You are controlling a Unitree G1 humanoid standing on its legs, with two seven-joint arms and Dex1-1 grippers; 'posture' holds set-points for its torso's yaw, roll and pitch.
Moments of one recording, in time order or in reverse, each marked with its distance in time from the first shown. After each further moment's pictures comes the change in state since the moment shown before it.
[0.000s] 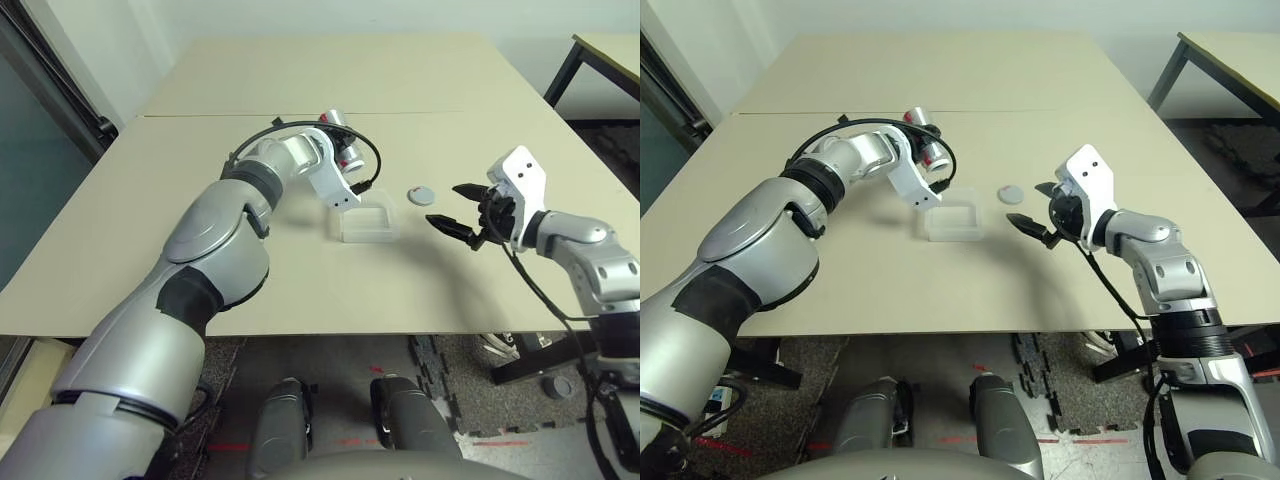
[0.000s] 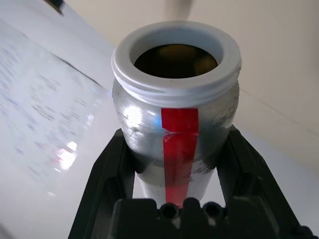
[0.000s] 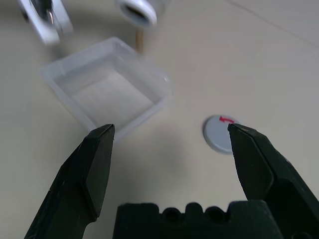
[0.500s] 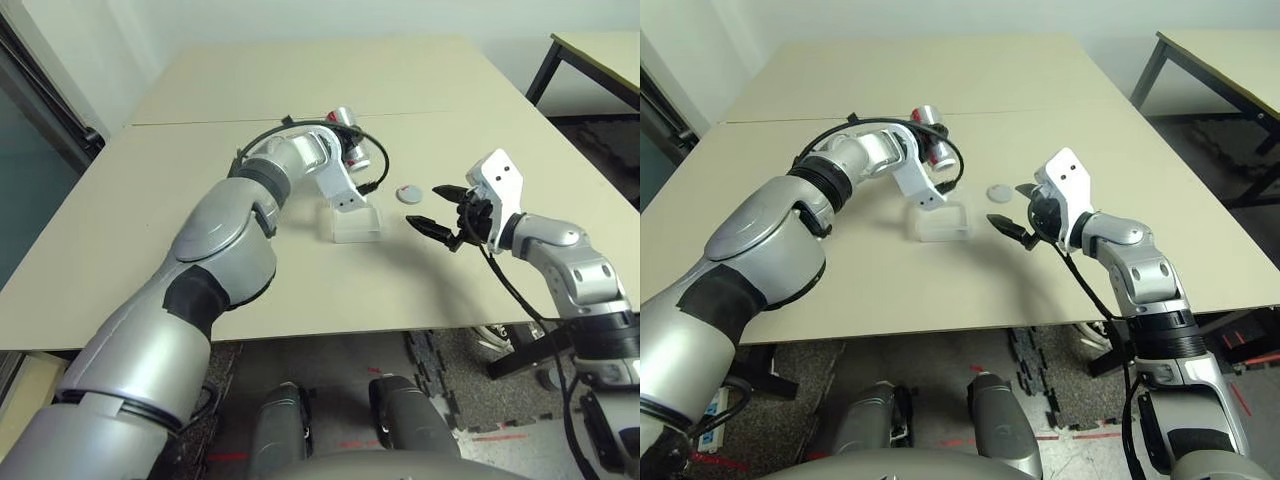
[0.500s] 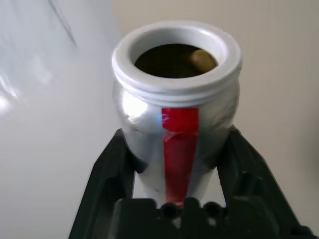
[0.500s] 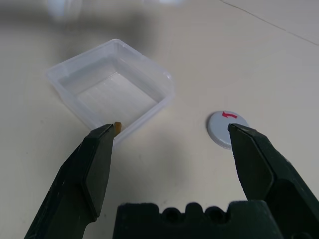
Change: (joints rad) left arm 0.063 0.037 0.564 0.001 -0.513 0.048 -0.301; right arm -0.007 0.035 0.021 0.008 -0.005 0.002 -0.016
